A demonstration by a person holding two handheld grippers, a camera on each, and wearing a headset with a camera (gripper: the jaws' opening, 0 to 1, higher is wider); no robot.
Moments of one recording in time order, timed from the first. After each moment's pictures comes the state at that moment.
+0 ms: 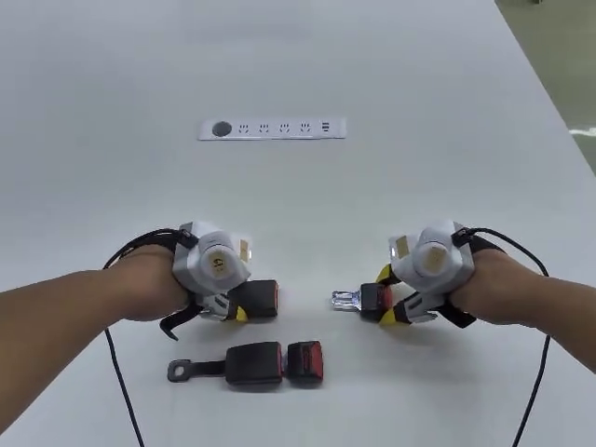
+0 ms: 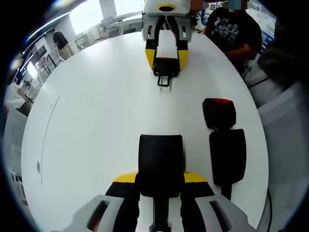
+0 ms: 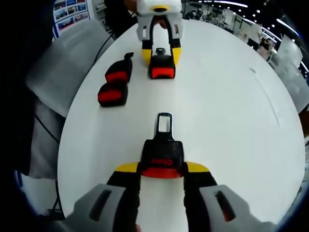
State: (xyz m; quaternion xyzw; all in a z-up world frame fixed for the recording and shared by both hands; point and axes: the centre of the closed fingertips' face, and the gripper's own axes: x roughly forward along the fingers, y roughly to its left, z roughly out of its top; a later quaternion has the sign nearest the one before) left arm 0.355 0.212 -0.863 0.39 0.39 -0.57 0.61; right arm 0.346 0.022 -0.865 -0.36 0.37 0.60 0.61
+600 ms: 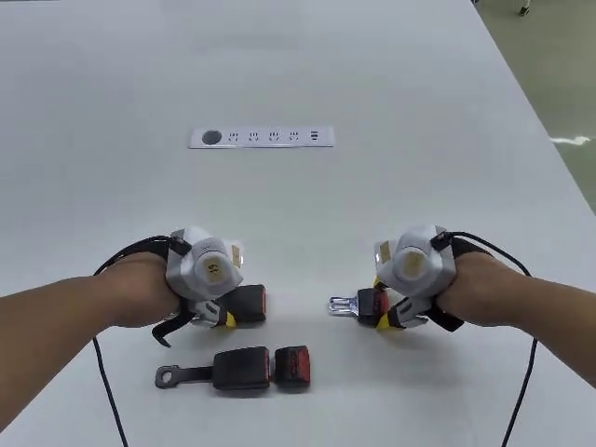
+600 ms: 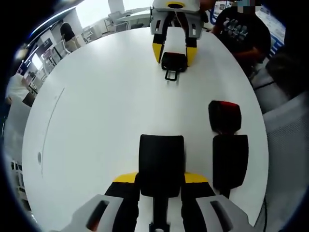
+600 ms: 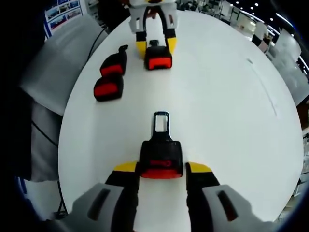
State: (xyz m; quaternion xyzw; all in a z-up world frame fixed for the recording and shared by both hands) left arm 0.358 0.216 -0.862 0.38 0.43 -0.53 0.63; right arm 0.350 0.016 -0.866 -0.37 0.40 0.57 0.61
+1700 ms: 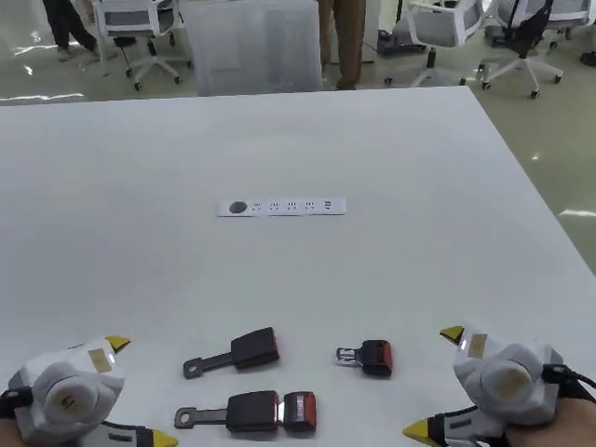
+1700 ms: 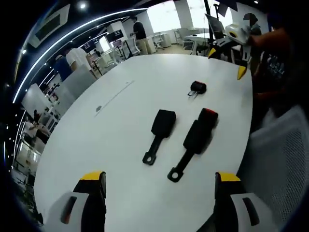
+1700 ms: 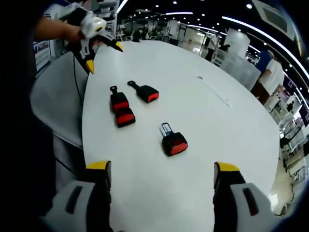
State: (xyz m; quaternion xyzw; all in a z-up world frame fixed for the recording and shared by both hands) left arm 0.251 0.325 -0.758 0.28 0.37 -0.32 0.83; right arm 0.273 -0.028 -0.773 -0.27 0.32 0.44 0.80
